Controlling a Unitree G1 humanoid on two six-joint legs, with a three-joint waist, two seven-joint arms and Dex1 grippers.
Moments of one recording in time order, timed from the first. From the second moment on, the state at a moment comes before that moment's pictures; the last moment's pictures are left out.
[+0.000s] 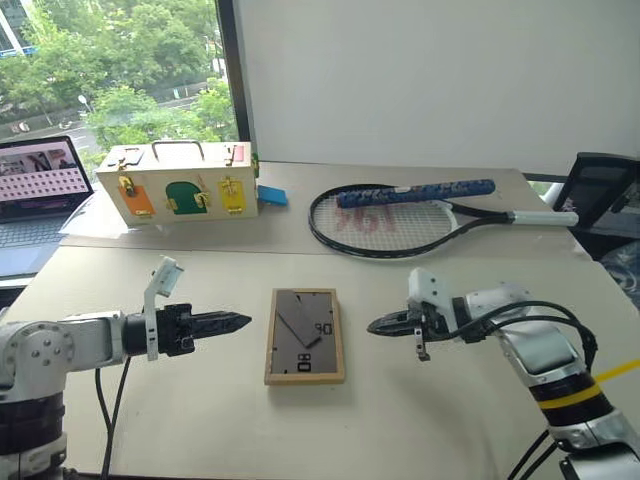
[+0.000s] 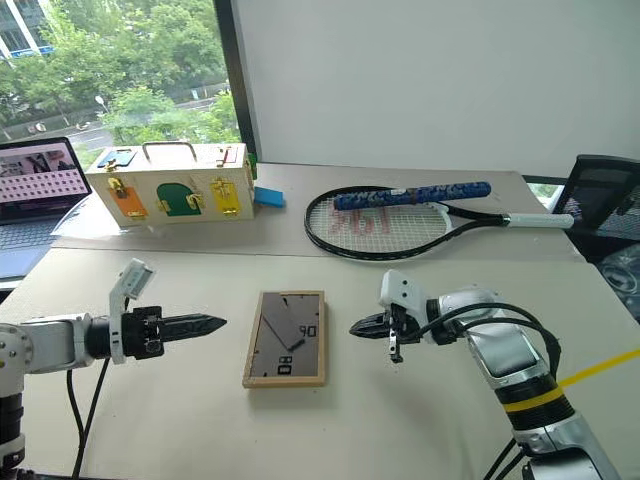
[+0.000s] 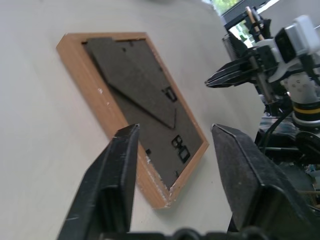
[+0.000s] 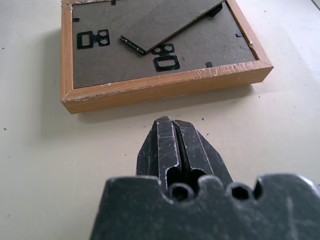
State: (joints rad) left arm -0.36 0.86 0.31 -0.18 -1.04 1.57 -0.67; right arm -0.52 -0.68 0.21 -0.07 0.21 0.39 1.23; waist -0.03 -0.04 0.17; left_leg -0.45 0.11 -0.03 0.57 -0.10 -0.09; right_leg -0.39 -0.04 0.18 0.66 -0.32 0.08
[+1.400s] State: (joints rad) left arm -0.39 0.47 0.24 -0.02 -1.47 1.59 -0.12; right arm -0.53 -0.58 0.25 0.05 0.17 0.31 1.19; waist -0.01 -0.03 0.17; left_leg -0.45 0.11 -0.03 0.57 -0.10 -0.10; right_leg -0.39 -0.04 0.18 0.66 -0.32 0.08
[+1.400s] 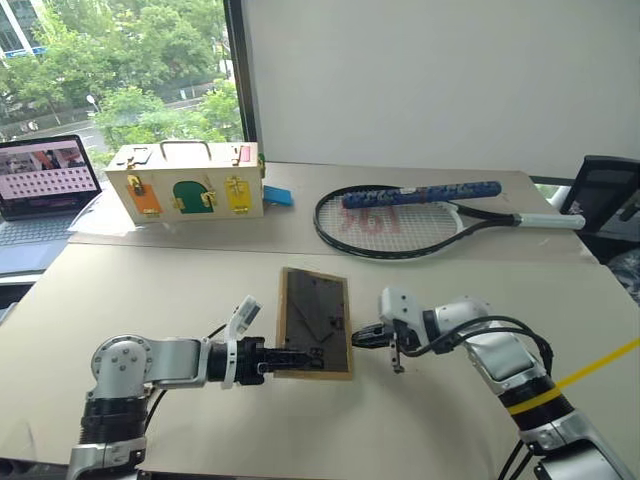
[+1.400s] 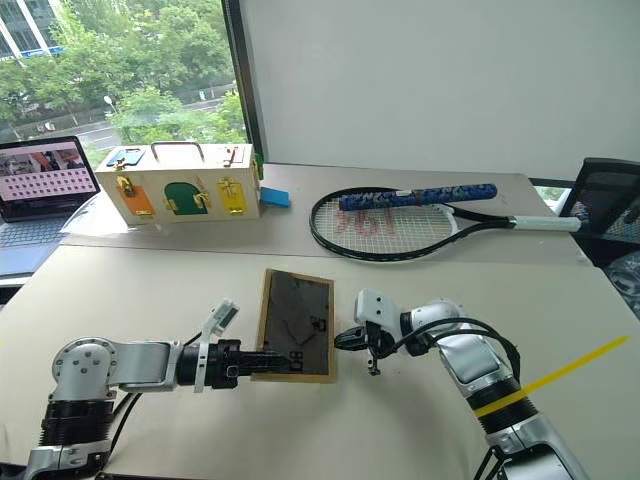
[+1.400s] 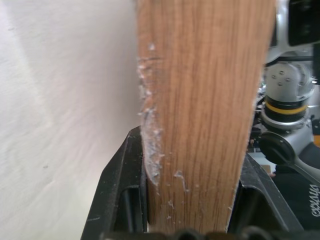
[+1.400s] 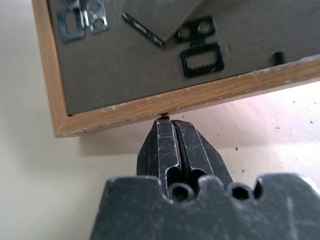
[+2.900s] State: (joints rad) left arm -0.55 0.61 0.06 0.07 -1.49 1.55 -0.41; right arm -0.59 -0.65 0.03 -0.33 0.69 0.78 1.17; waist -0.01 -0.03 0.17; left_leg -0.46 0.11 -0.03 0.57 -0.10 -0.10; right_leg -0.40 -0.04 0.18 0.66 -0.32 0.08
